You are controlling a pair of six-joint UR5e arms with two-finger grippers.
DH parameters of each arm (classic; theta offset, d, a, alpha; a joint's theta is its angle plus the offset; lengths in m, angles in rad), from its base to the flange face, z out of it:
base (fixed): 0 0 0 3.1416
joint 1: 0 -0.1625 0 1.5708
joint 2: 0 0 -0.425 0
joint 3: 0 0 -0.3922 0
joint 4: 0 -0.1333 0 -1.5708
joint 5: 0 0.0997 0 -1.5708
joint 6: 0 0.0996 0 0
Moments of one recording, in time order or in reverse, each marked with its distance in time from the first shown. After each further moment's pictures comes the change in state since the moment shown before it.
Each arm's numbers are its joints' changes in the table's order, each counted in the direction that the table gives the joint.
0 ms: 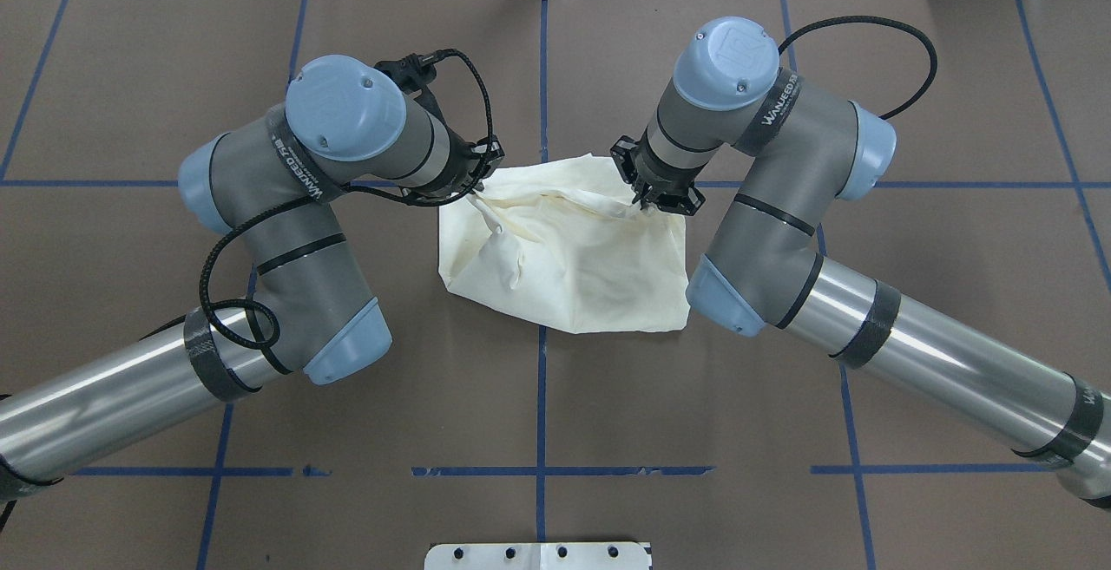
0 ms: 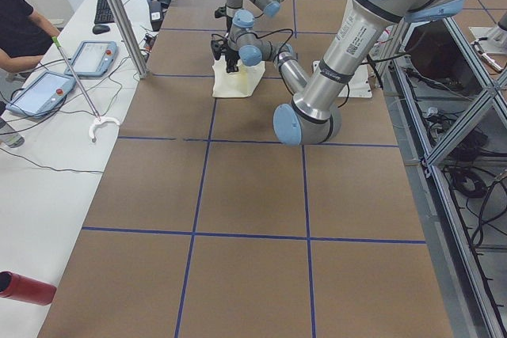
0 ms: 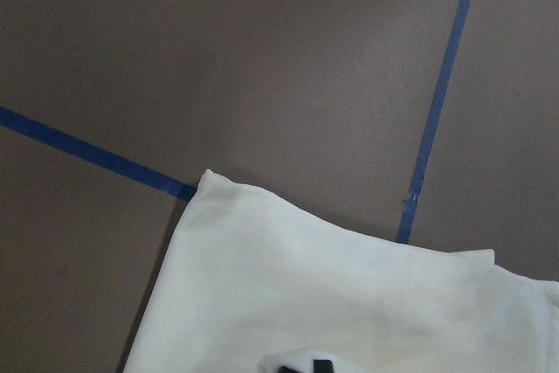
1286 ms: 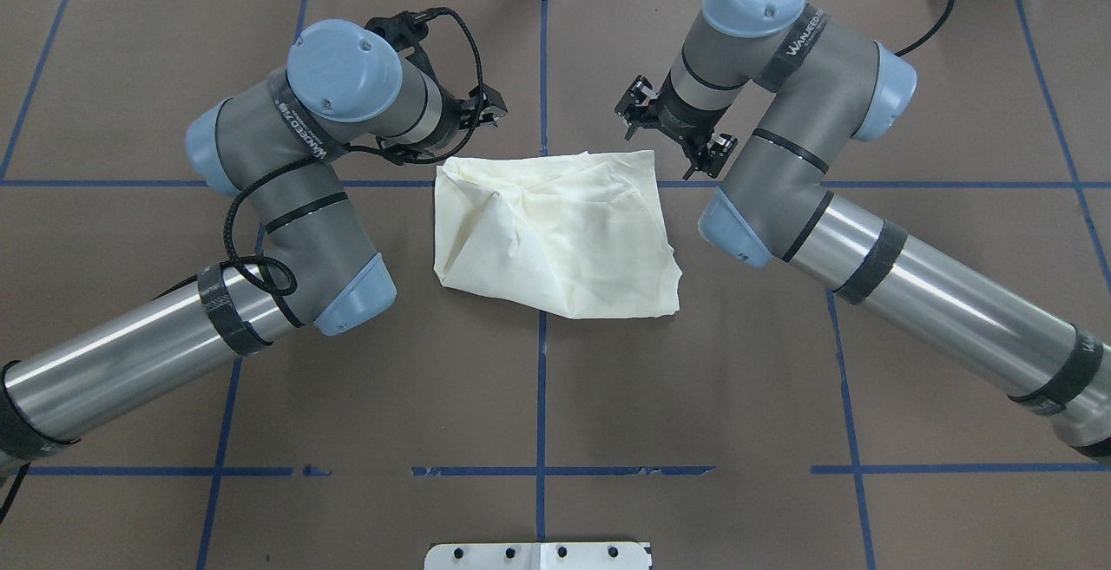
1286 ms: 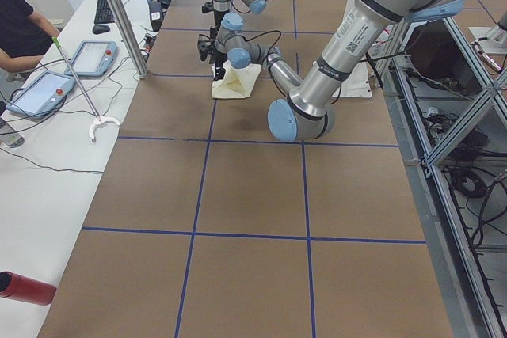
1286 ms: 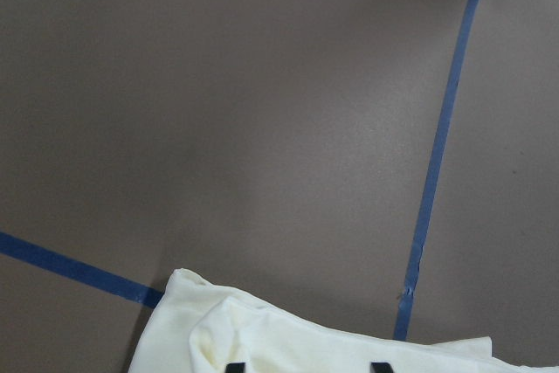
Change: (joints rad) left arm 0.057 0.037 -0.109 0.079 0.047 0.088; right arm -0.109 -0.033 0.091 -0.037 0.105 -0.167
